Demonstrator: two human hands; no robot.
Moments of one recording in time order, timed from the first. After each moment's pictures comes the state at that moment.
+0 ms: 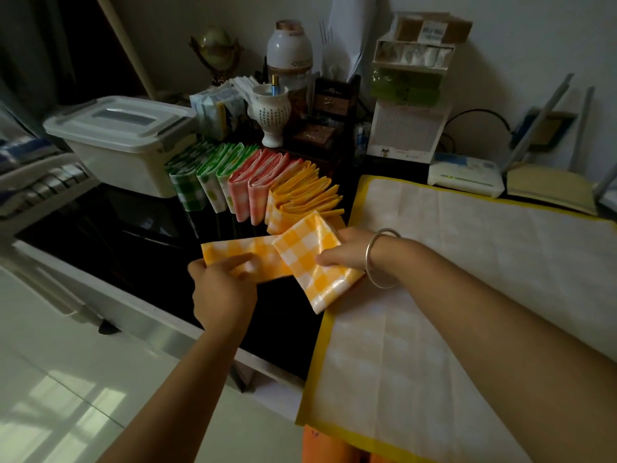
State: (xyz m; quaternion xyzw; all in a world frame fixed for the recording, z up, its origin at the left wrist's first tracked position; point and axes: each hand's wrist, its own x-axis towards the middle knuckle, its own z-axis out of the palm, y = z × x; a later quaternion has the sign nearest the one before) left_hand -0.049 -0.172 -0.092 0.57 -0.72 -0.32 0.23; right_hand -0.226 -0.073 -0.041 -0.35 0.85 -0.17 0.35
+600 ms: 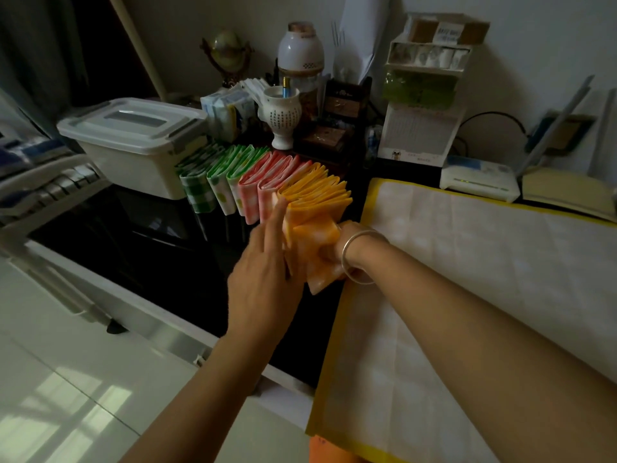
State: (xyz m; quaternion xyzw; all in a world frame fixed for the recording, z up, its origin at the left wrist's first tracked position) left_hand -0.058 -0.152 -0.068 0.28 -0.89 -0.18 0.31; right_hand -0.225 -0.115 -0.054 -0.31 0.92 -0.07 0.24
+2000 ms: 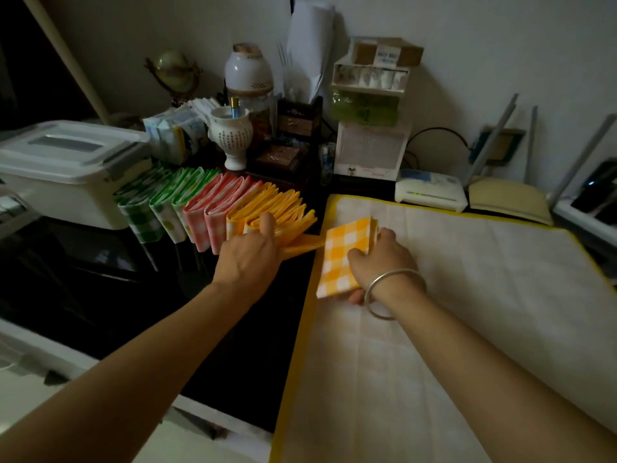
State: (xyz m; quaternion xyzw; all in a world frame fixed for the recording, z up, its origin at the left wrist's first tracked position) left_hand -0.149 -0.196 -0.066 0.20 -0.97 -0.05 0.15; right_hand -0.238 -0.024 -0.030 -0.13 0.94 -0.30 0.09
